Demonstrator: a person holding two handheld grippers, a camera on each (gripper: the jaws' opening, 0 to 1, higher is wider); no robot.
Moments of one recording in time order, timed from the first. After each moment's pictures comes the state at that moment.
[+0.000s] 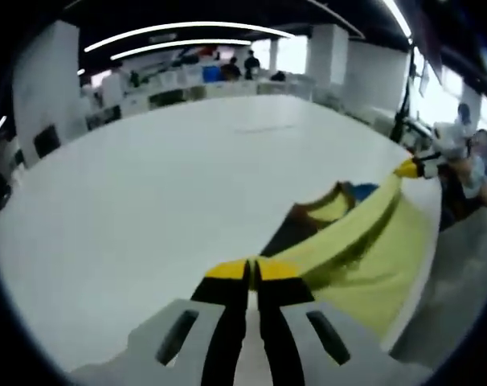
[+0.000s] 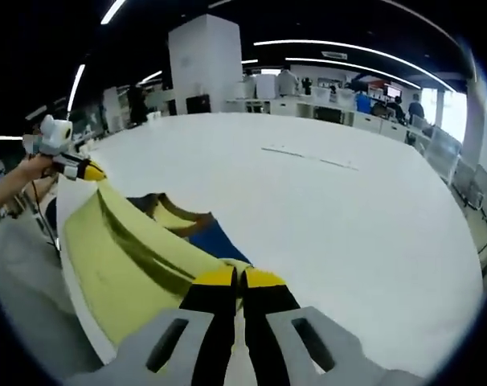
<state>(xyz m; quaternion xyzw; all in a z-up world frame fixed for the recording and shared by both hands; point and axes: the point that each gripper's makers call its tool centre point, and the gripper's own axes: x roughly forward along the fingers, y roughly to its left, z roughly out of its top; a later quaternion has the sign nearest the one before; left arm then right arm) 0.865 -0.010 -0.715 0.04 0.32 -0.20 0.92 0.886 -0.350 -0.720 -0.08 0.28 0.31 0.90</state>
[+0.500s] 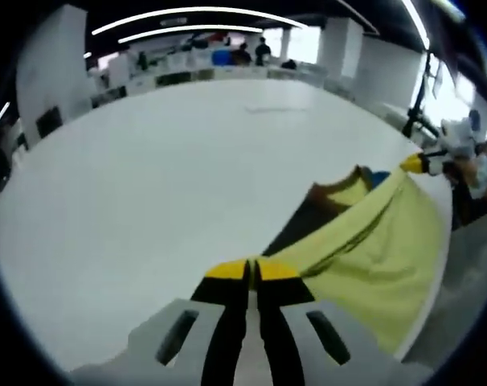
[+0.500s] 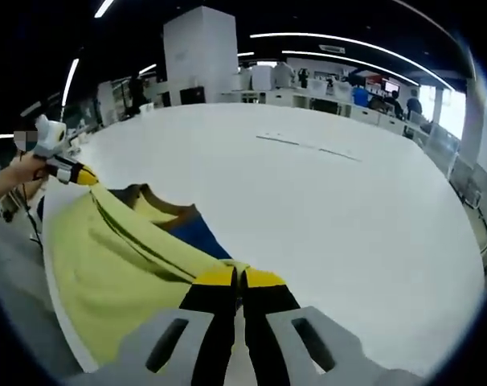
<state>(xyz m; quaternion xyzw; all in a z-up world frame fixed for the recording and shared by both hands) 0.871 -0.007 -0.755 0.04 0.36 -0.19 0.91 0.903 -0.349 -0.747 -0.09 0.30 0.30 0.90</state>
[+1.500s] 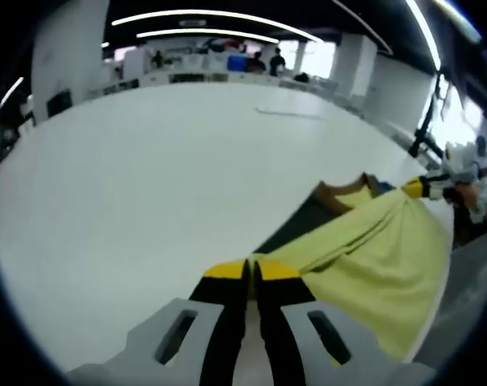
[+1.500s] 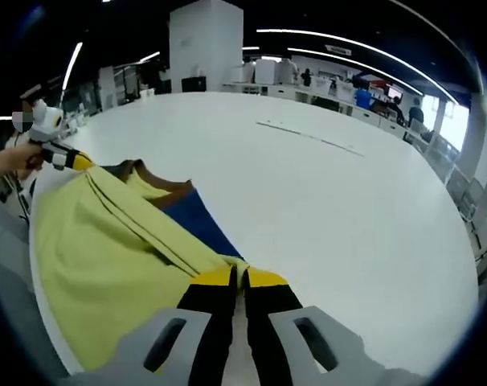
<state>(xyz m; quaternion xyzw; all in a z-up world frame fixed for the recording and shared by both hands) 0.870 -0.003 -0.771 -0.04 0.34 -0.16 0.93 0.905 -0.356 -0.765 -0.15 0.29 0.28 0.90</state>
